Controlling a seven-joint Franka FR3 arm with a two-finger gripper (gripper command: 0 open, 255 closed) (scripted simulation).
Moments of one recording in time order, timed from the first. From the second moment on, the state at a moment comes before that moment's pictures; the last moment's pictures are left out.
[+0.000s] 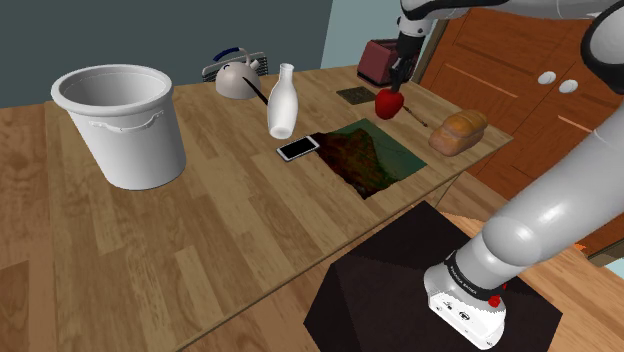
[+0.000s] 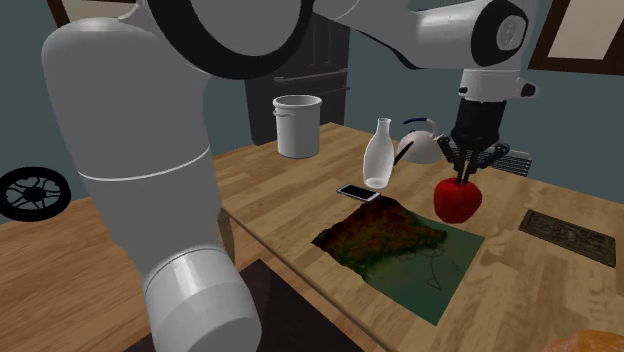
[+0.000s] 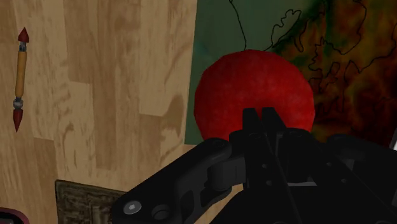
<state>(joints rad) -0.17 0.01 -0.12 -1.84 -0.08 1.80 -0.41</state>
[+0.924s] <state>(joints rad) -0.34 0.50 -0.20 -1.24 0.01 1.70 -0.66</state>
